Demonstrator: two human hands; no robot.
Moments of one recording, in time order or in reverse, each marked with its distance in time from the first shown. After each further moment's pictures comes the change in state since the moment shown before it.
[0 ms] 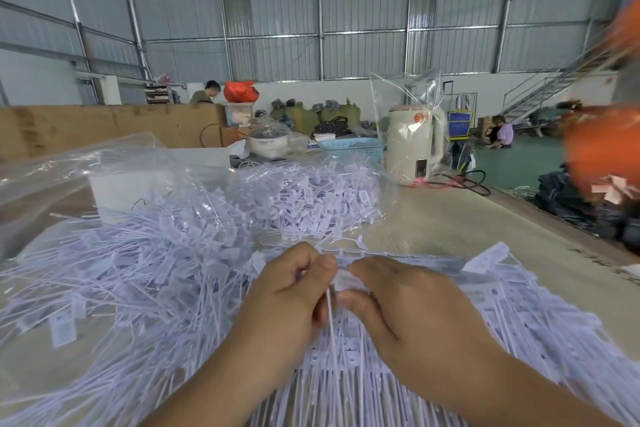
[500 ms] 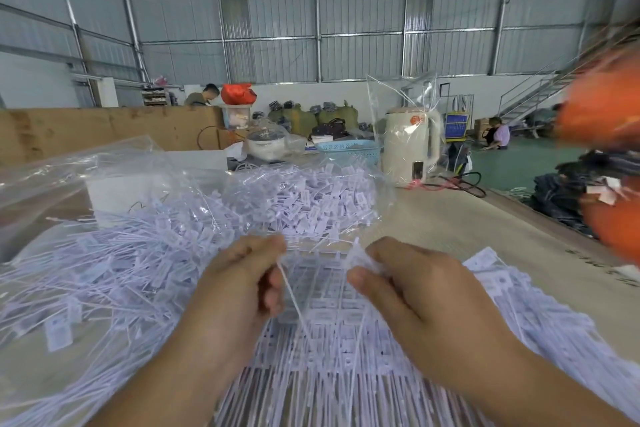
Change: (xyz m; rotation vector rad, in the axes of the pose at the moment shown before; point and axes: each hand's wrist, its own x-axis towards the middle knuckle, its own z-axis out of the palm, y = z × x) left_hand 0.014 -0.003 -0.025 -0.493 0.149 -0.178; right_hand -0.003 0.003 -0.017 0.140 0.107 0.129
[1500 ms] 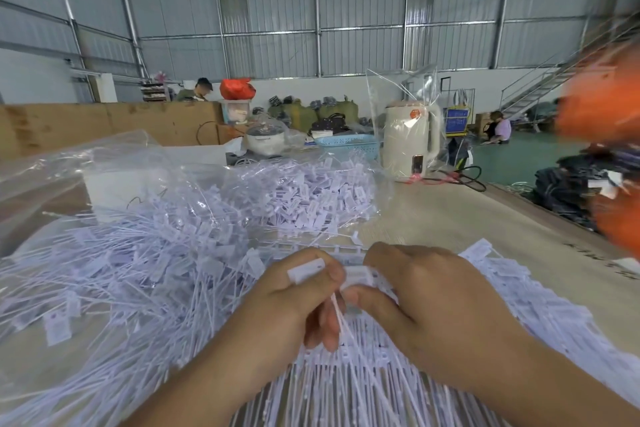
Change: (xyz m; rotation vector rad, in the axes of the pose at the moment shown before) left_hand -0.016 -0.011 0.017 0.301 -0.409 0.031; right_hand 0.001 0.007 -0.003 -0.252 -0.124 -0.096
